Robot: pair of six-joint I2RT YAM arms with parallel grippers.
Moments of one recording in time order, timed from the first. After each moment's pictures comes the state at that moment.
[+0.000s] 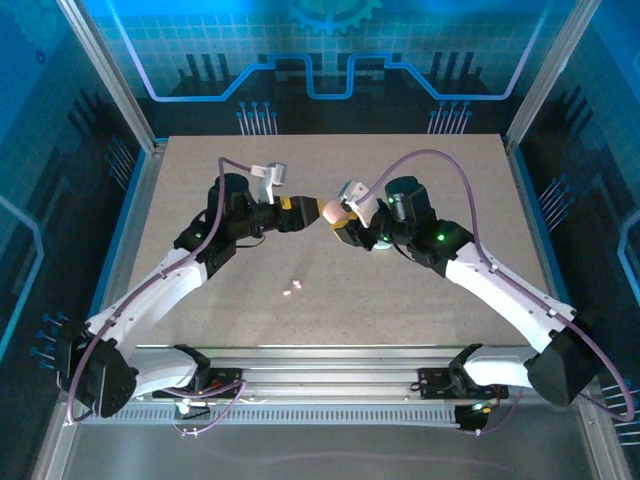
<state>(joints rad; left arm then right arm) -0.45 1.22 0.98 -0.07 0.51 -0.63 0.62 1.25 1.08 -0.33 -0.29 -0.26</state>
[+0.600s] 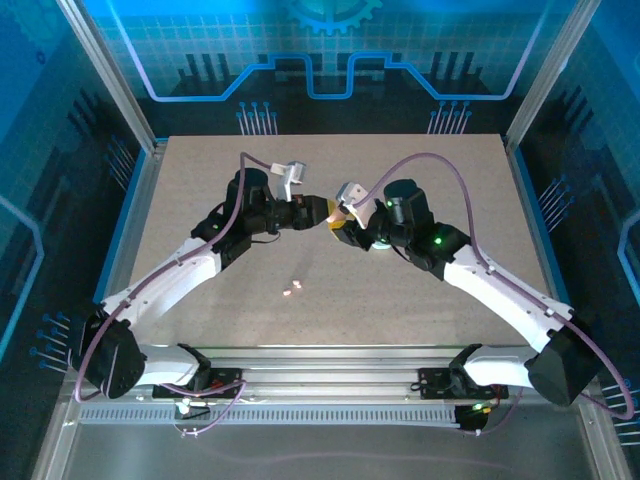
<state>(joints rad) -0.50 1.32 1.06 -0.06 0.53 -0.68 0.64 1.25 1.05 -0.25 -0.26 -0.29</state>
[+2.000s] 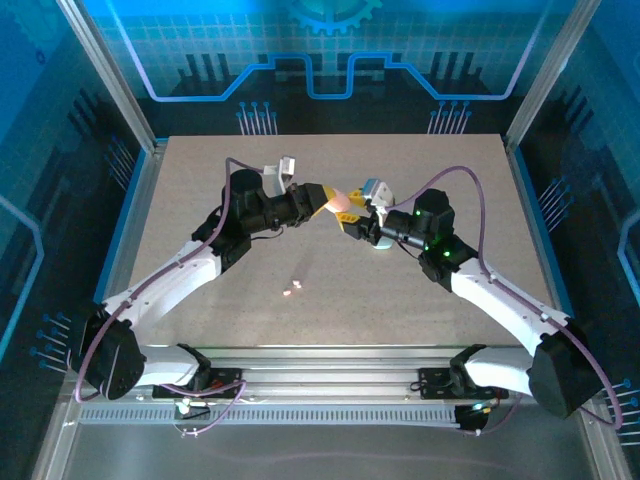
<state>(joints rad) -0.50 1.31 1.01 0.13 0.53 -1.11 0.50 1.20 0.81 0.28 -0.54 -0.18</state>
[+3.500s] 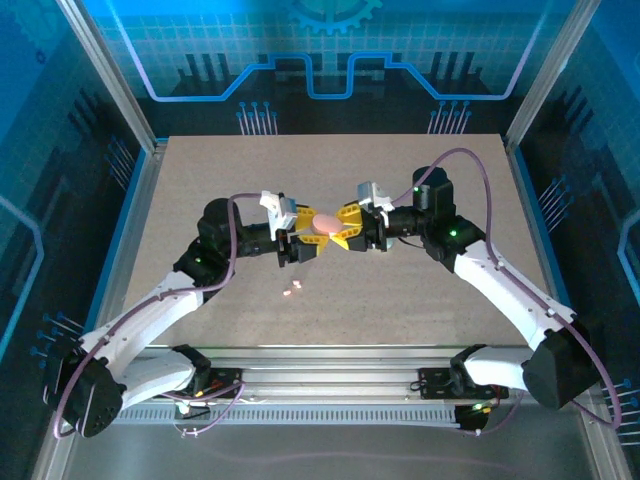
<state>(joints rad) -0.51 1.09 0.78 0.28 0.78 -0.03 0.46 1.24 1.02 -0.08 -1.05 -0.28</state>
